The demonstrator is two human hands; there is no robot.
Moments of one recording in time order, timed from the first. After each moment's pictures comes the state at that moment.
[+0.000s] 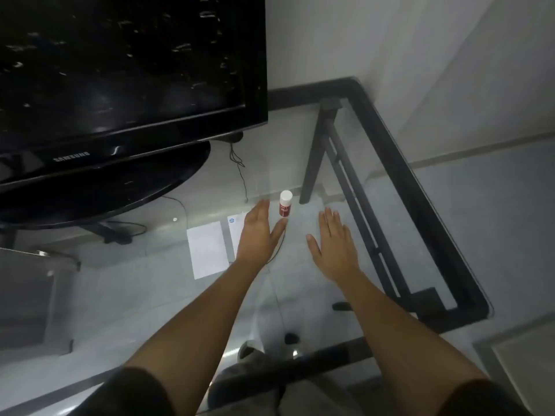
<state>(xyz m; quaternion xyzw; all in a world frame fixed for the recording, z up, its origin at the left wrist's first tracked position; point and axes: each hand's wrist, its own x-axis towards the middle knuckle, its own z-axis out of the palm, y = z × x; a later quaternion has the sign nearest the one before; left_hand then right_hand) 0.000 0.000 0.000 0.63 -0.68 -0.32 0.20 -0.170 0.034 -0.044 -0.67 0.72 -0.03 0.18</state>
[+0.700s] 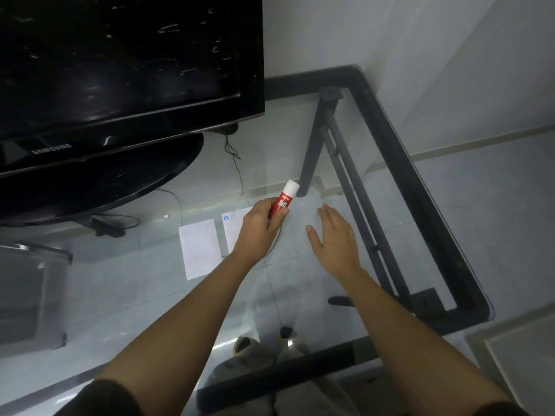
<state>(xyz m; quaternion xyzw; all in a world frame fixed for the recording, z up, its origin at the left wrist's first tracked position) -0.006 -0.011 0.010 0.58 -0.64 -0.42 0.27 -0.174 0.024 -0.038 -0.64 0.73 -0.13 0.19</state>
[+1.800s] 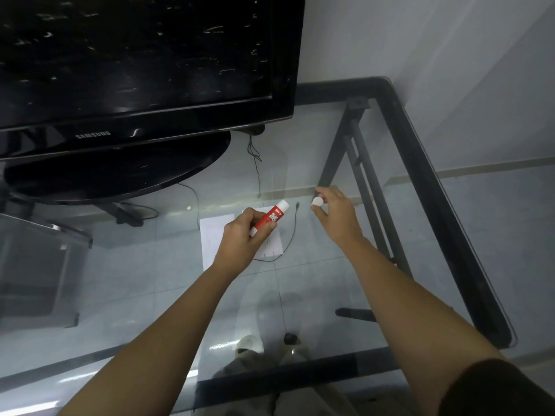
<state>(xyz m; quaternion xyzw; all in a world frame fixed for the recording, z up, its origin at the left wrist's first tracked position) 0.054 0.015 0.014 0.63 -0.60 -0.39 0.29 -0.151 -0.040 -0.013 -0.65 0.68 -0.21 0.26</state>
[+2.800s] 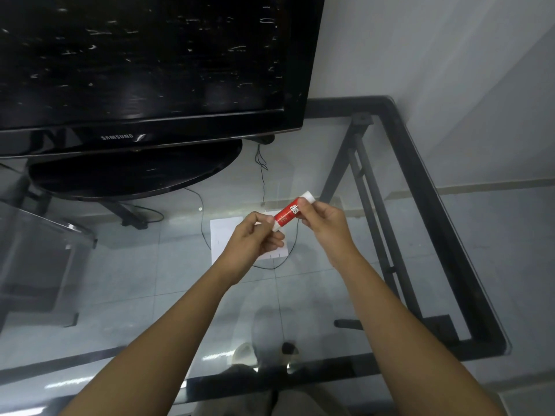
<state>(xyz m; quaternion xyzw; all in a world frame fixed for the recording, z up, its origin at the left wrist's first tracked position) 0.058 0.030 0.039 0.51 -0.38 -0.65 0.41 -0.106 0.005 0.053 -0.45 0.56 -0.43 0.55</state>
